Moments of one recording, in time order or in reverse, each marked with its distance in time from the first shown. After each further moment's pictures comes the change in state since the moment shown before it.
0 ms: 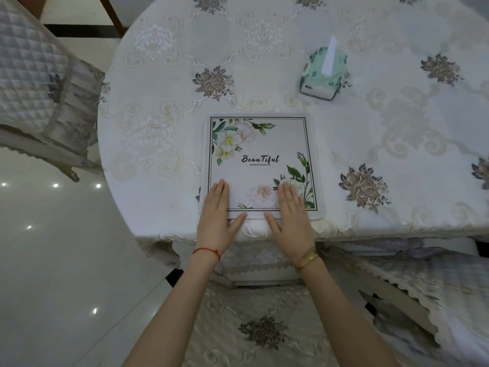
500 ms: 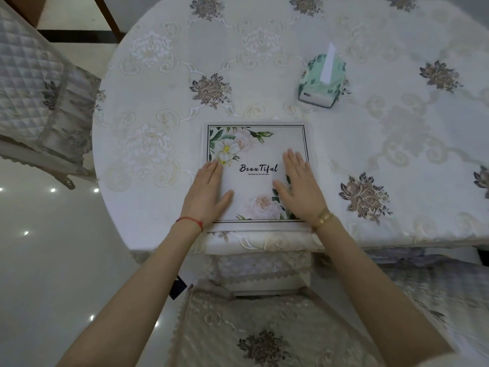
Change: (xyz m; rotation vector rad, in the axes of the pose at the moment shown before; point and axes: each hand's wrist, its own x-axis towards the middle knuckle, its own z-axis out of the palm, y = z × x) left_hand 0.078 -0.022 -0.031 0.103 -0.023 0.116; right_hand 0.088 0.020 -0.059 0.123 0.010 -0.092
